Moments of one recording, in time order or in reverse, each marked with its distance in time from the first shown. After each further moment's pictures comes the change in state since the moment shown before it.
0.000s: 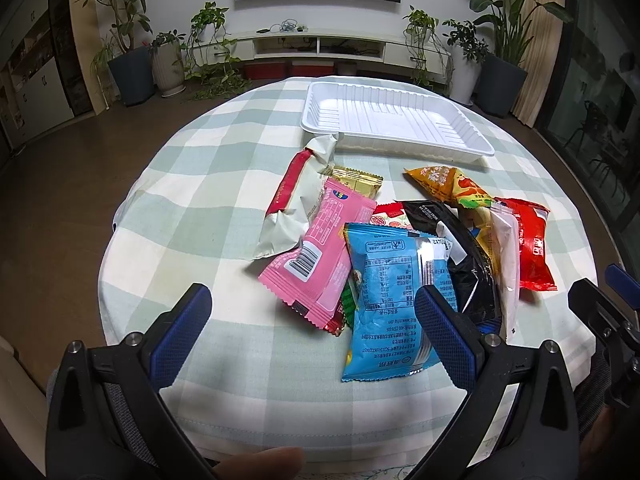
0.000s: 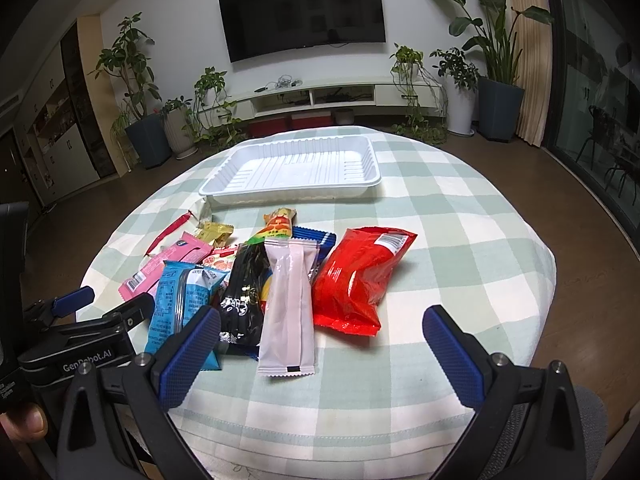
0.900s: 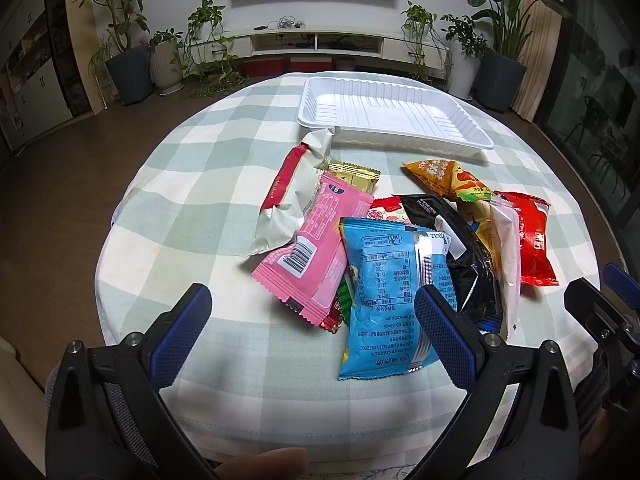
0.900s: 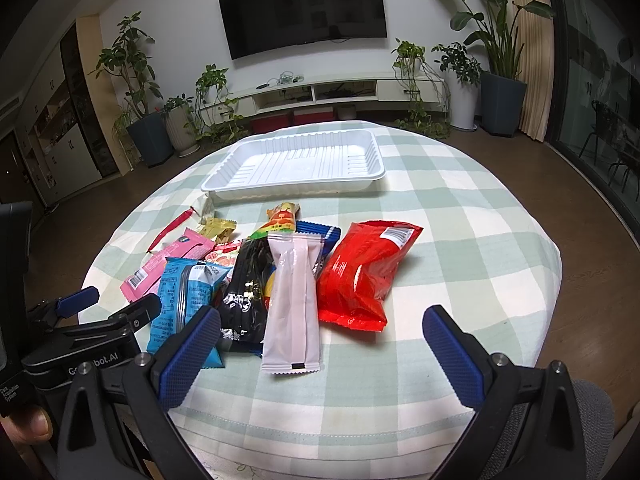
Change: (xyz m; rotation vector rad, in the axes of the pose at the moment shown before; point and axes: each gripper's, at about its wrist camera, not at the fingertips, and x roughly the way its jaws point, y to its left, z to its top) left arm 0.004 -0.006 0.000 0.009 0.019 0.005; right arm 0.010 0.004 -0.010 0.005 0.010 0.009
